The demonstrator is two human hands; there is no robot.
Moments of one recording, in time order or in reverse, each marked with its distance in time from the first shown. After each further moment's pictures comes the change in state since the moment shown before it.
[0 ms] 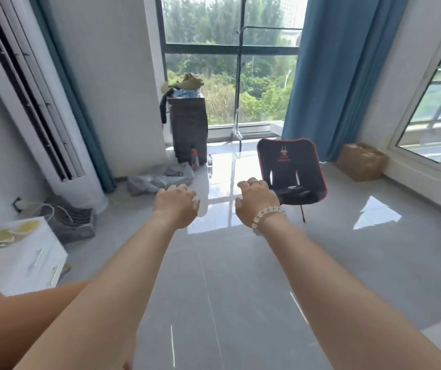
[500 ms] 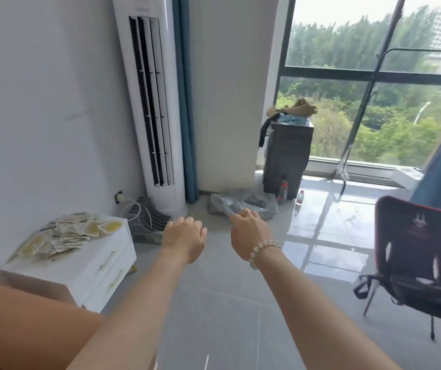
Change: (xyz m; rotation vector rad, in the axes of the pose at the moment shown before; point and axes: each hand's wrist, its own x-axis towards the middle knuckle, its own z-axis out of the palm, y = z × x) left_hand 0.166 -0.192 0.067 -0.009 -0.004 -0.465; right_hand 0.275 -0.167 0.104 0.112 -0.065 -0.551
